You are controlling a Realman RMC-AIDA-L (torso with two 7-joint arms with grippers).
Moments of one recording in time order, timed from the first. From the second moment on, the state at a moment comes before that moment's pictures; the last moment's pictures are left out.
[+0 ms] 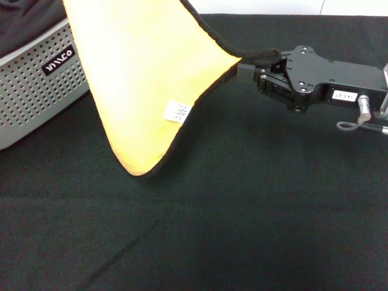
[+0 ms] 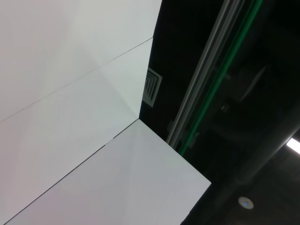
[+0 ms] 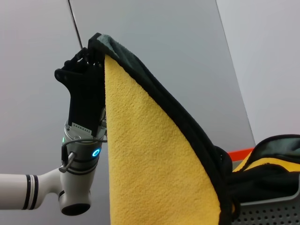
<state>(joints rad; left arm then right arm) -0.38 -1.98 1.05 0.76 0.78 1.85 -2.19 0.64 2.02 -1.22 -0.57 1.86 1.55 -1.79</state>
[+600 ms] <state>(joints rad) -0.38 -1.98 1.05 0.76 0.78 1.85 -2.19 0.64 2.02 -1.22 -0.57 1.86 1.55 -1.81</state>
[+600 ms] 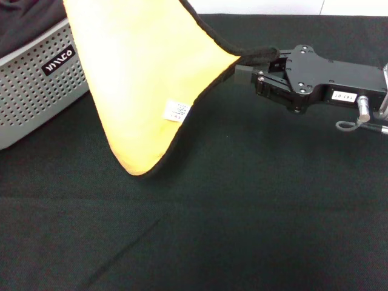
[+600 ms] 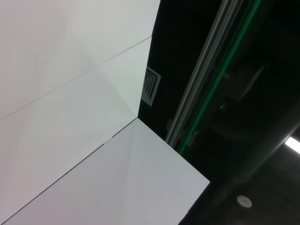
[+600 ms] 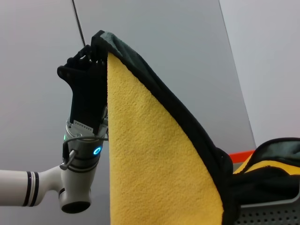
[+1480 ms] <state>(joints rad) -0.38 -1.98 1.04 0.76 0.77 1.85 -2.18 0.59 2.02 -1.16 -0.55 1.95 1.54 -1.85</state>
